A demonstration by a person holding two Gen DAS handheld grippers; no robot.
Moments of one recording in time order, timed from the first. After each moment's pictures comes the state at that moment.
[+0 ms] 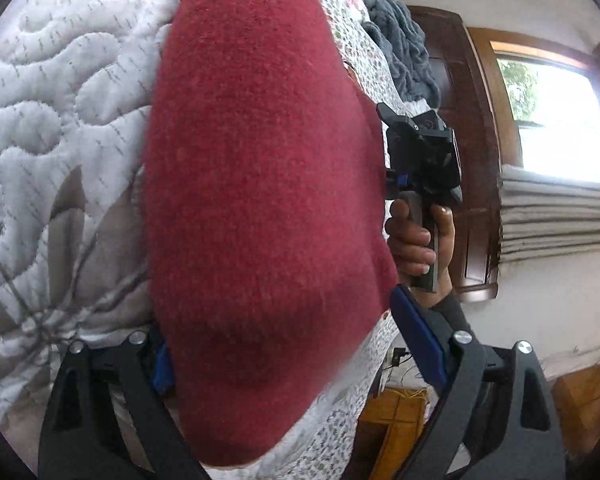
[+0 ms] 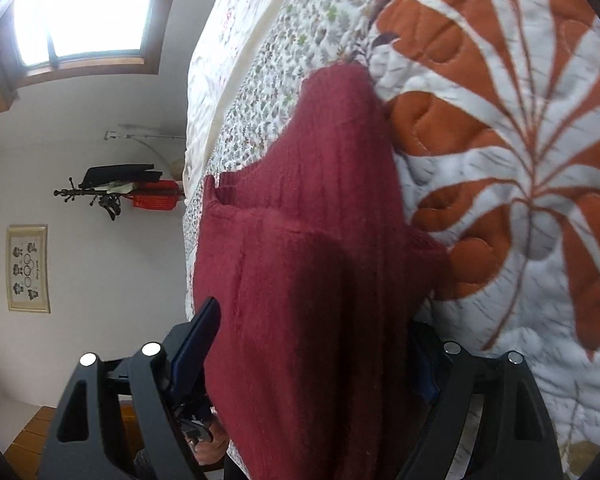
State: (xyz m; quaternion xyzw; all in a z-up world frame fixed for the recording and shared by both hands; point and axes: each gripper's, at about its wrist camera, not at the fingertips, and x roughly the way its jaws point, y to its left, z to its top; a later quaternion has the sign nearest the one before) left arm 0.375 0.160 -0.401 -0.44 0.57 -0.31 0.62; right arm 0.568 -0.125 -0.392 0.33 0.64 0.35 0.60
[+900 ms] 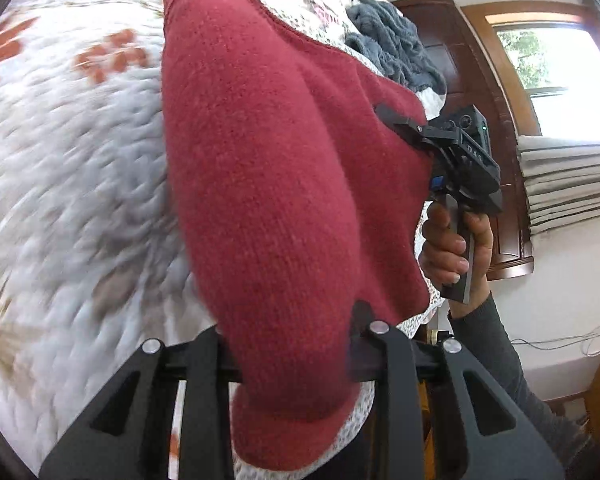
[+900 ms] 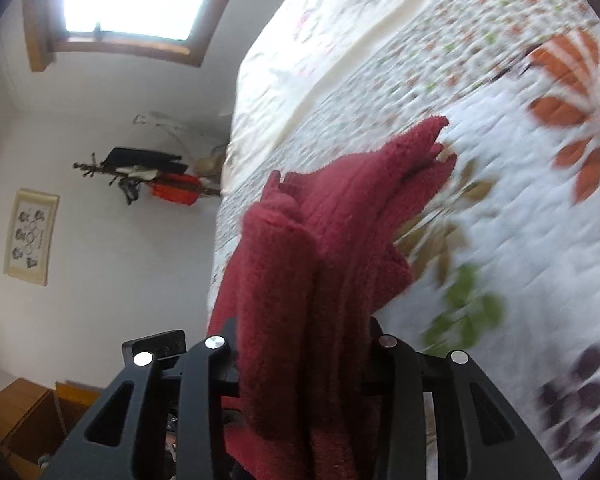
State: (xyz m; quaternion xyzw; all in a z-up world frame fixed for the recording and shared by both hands) left arm 0.302 0.221 -0.283 -0.35 0.58 -0.26 0.69; right arm 0.478 -0.046 -0.278 0.31 0.59 0.39 0.64
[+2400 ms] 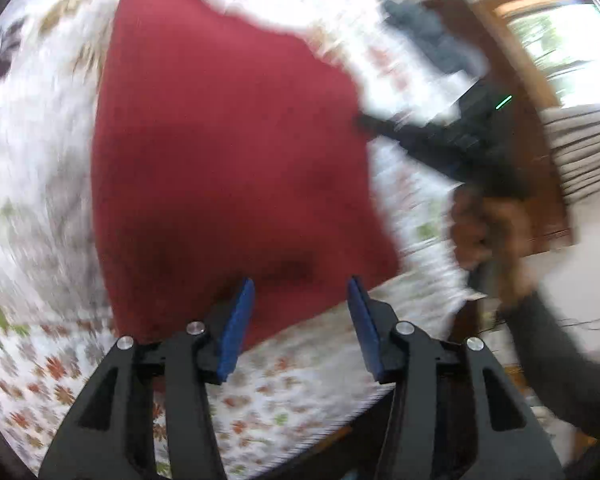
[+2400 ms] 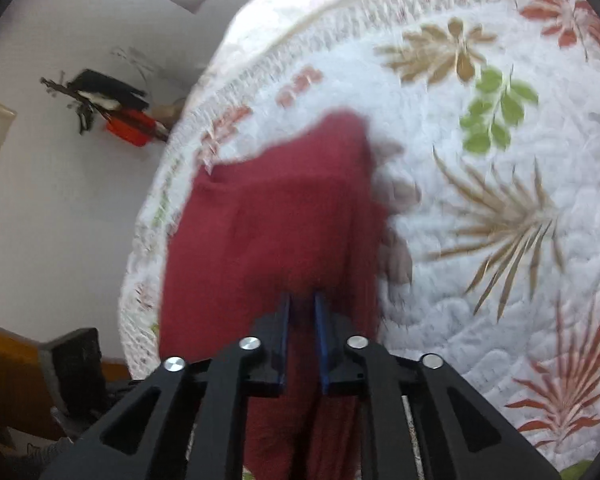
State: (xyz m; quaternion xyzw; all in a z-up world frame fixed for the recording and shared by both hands) left arm 0.121 0.255 -0.298 -0.32 0.55 -0.20 0.74; right arm 0.299 0.004 -0.305 0.16 0.58 0.35 0.71
